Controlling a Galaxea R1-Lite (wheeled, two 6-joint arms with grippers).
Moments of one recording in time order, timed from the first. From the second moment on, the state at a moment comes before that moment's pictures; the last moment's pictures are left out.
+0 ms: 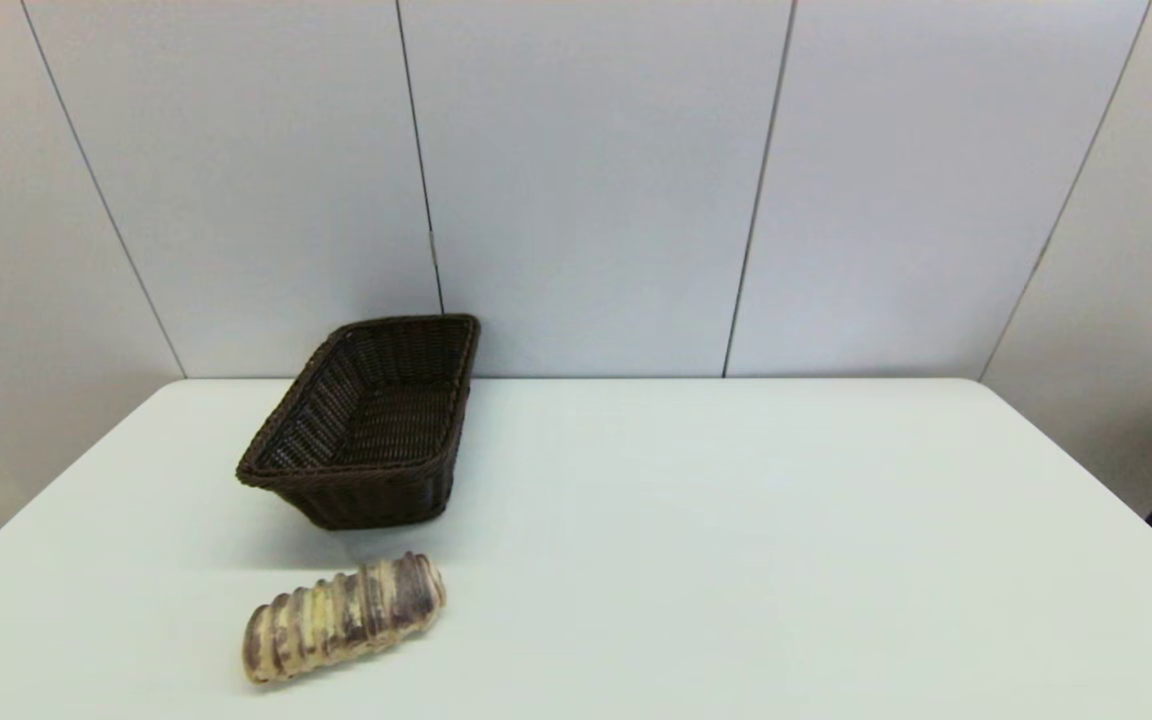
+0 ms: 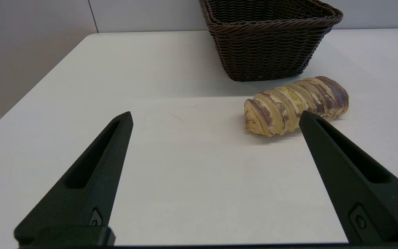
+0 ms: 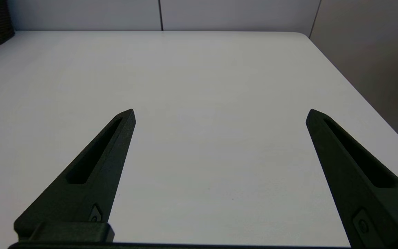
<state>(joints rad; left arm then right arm) 0.00 0.00 0.00 0.00 -0.03 0.03 0.00 0.00 0.00 0.00 0.00 0.00</state>
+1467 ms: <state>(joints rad) 0.00 0.00 0.00 0.00 -0.03 0.03 0.00 0.00 0.00 0.00 0.00 0.00</state>
